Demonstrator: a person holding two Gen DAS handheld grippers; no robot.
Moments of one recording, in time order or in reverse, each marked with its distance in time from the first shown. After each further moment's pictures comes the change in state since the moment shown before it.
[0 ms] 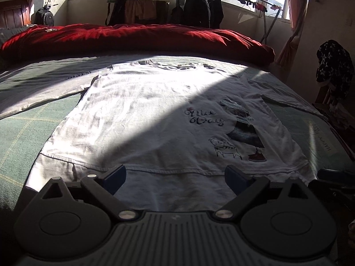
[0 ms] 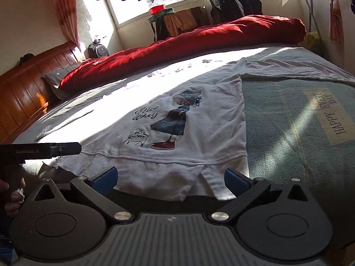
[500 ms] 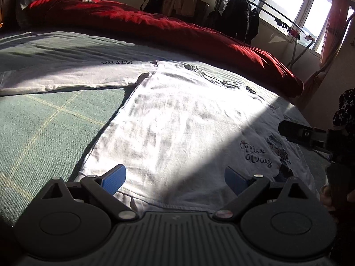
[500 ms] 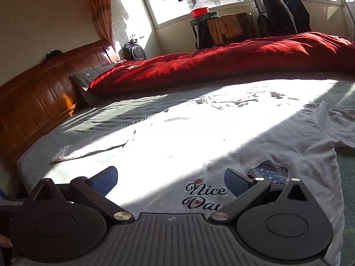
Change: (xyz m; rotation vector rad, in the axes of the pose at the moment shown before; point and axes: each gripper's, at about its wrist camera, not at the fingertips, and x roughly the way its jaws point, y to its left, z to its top) left arm 0.029 0.110 0.055 -0.249 0.020 0.015; right arm 0.152 0.071 0.129 -0.111 0.010 0.213
